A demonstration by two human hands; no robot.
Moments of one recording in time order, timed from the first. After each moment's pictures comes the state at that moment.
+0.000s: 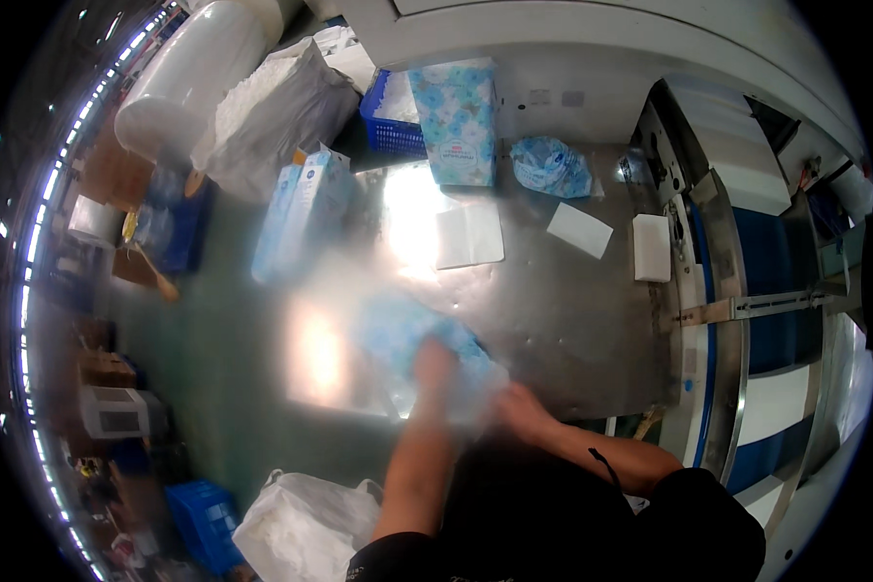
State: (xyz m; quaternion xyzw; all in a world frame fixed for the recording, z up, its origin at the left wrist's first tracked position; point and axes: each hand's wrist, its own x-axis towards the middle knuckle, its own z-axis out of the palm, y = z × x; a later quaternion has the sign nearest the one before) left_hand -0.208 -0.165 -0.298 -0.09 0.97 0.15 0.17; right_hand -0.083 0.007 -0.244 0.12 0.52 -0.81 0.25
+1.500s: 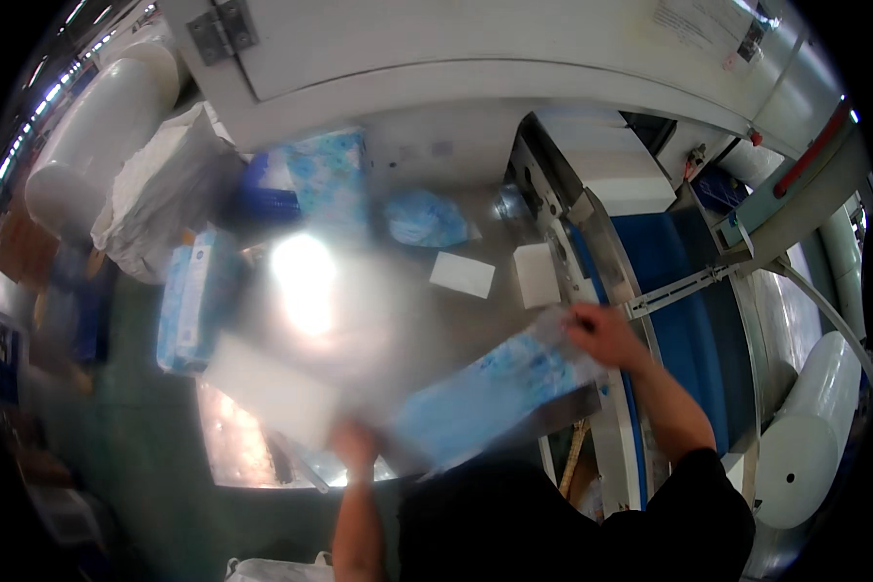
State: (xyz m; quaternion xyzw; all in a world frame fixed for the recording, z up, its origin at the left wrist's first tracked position) left_hand -0.156 -0.173 -0.392 0.02 0.99 0.15 0.03; right_hand -0.111 0.308 -0.118 0.06 0.90 -0.42 0.02
